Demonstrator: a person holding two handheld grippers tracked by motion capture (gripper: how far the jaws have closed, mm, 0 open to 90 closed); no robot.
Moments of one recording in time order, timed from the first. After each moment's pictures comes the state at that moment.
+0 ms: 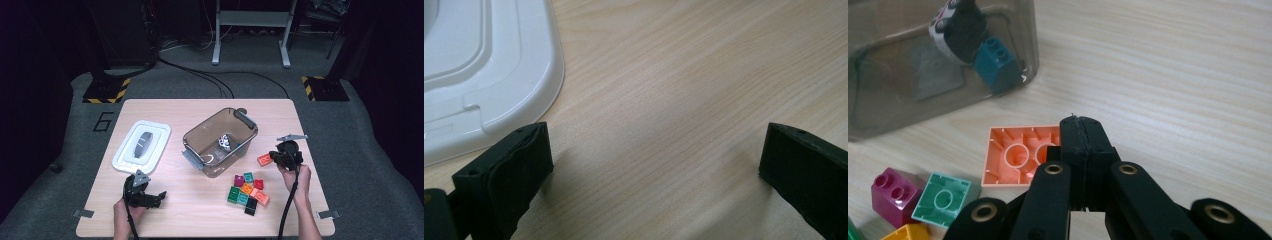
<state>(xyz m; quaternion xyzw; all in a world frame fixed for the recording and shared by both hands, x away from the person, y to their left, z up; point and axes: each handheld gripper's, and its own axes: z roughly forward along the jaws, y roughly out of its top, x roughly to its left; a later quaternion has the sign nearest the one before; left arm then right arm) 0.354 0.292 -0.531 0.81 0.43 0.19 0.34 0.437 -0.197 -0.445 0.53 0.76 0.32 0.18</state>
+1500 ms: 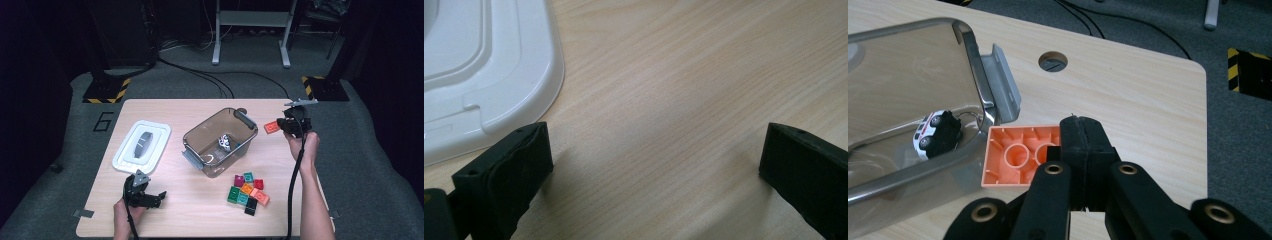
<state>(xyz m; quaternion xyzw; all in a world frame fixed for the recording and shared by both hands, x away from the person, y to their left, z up) 0.355 0.292 -0.531 0.81 0.43 0.19 0.34 0.486 -0.202 -0.357 0.53 0.74 0.33 0.25</state>
